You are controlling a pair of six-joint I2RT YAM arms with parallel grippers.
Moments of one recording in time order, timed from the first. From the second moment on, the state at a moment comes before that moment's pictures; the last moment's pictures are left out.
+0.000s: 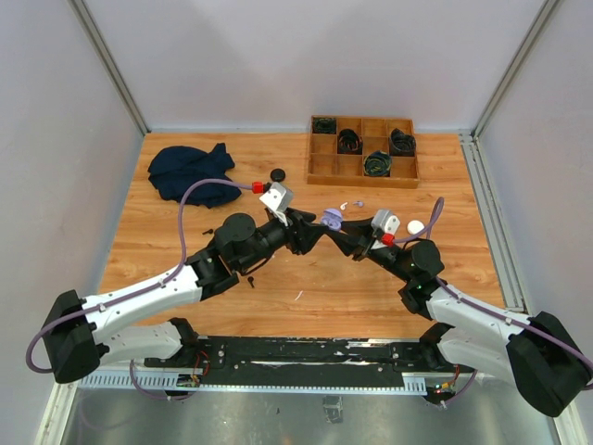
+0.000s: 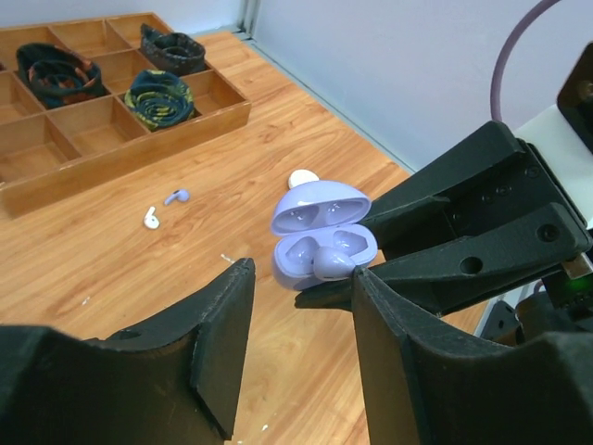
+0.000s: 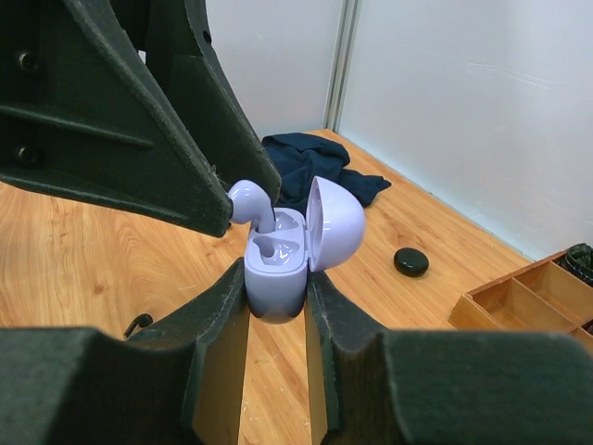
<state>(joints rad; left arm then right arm) -0.95 1.09 0.74 0.35 -0.07 -0.30 0.65 1.01 0.30 1.01 -0.41 -0.01</state>
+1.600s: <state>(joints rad) -0.71 0.85 0.51 0.45 0.32 -0.30 0.65 1.00 0.34 0.98 -0.57 0.08</state>
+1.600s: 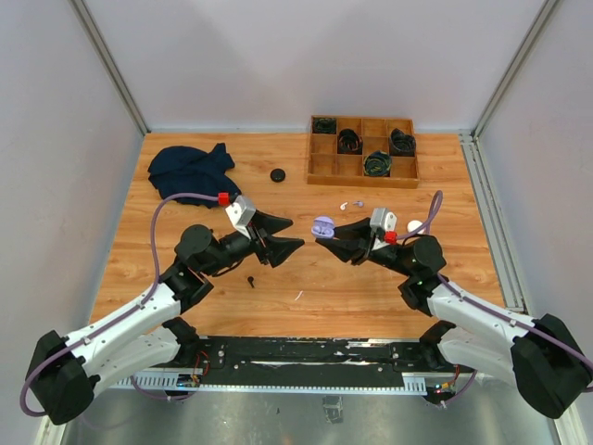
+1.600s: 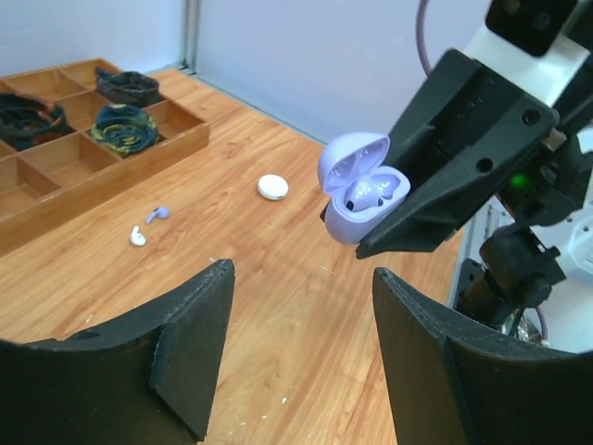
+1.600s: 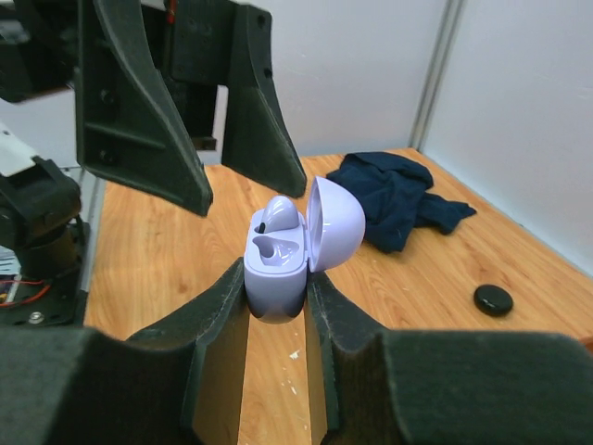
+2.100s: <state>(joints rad) -0.70 0.91 0.46 0.74 0.54 -0.32 0.65 1.03 0.44 0.99 -0.76 0.18</state>
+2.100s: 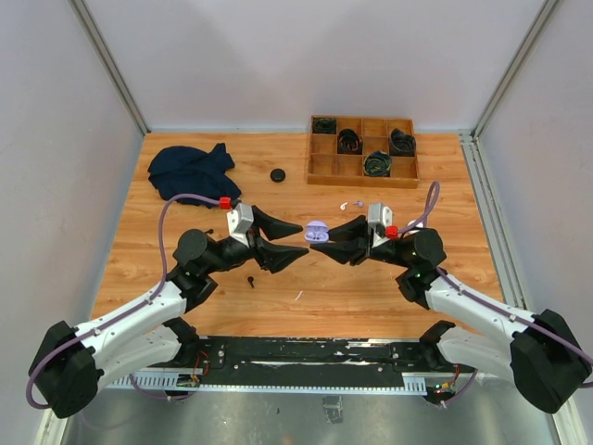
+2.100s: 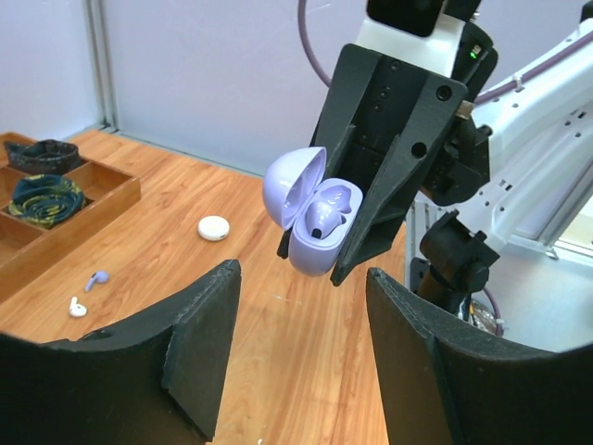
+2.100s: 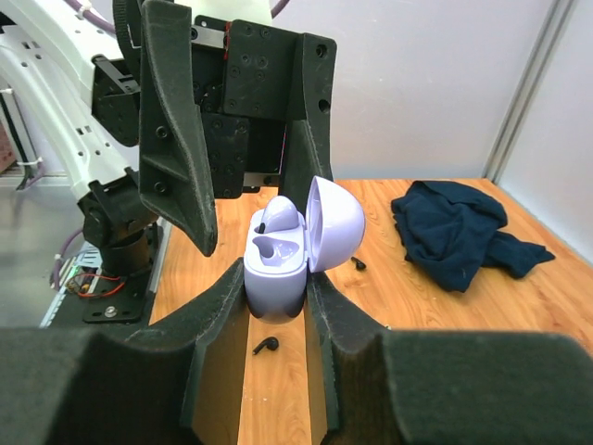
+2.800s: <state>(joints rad) -0.70 0.98 0.44 0.89 0.60 -0.44 0.65 1.07 0.44 1.06 -0.82 0.25</state>
